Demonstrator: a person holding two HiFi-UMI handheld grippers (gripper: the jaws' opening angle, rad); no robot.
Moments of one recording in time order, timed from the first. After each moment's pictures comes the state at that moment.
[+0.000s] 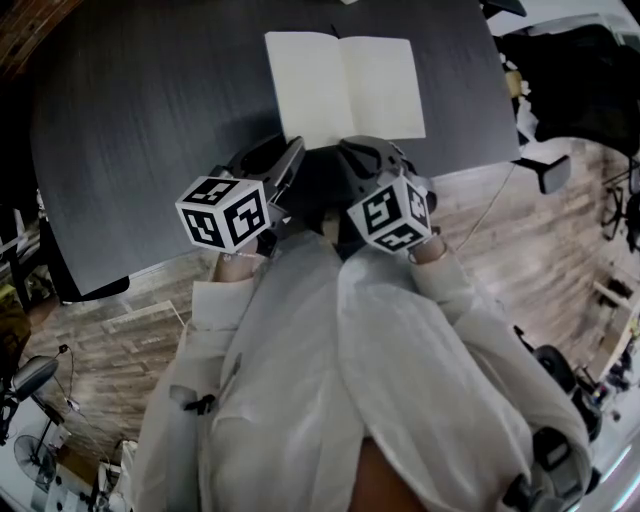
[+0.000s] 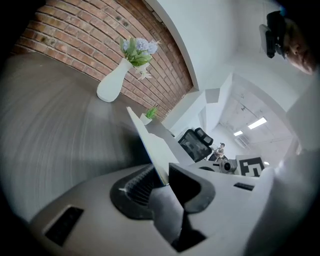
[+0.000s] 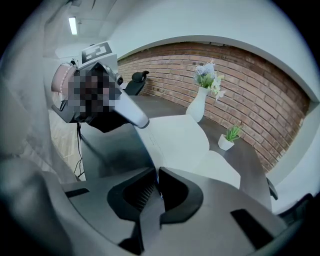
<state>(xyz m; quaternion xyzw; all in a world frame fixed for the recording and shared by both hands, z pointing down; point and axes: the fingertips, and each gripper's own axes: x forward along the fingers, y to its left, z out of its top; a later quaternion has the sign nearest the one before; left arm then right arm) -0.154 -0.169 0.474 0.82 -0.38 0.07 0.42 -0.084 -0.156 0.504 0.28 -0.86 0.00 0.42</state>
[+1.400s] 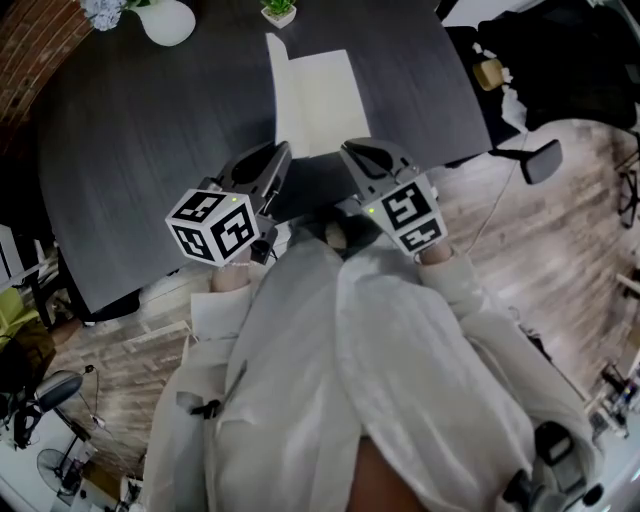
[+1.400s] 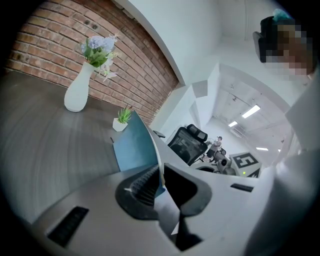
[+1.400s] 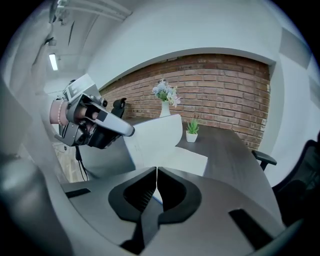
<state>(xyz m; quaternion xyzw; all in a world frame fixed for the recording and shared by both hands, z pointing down) -0.058 -0.192 0.424 0.85 -0.37 0.09 0.36 0.027 -0.185 0.447 0.34 -0.89 0.10 0.28</state>
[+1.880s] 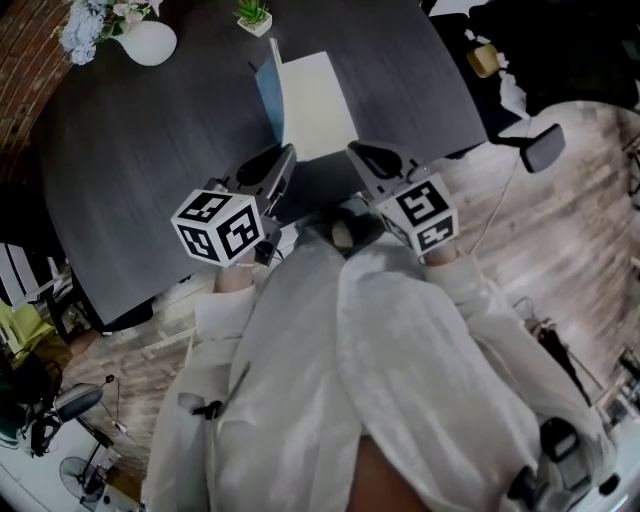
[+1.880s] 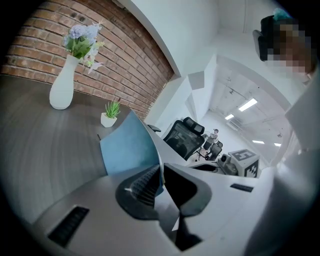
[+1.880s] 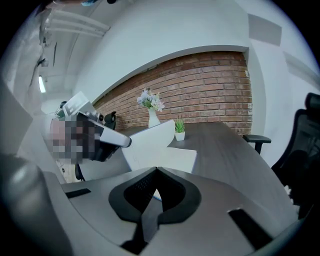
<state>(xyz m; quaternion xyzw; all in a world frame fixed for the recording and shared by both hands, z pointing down) -0.020 -0.199 0.427 0.86 -0.34 0.13 0.36 0.067 -0.189 0.442 0.38 -0.89 0.17 0.21</state>
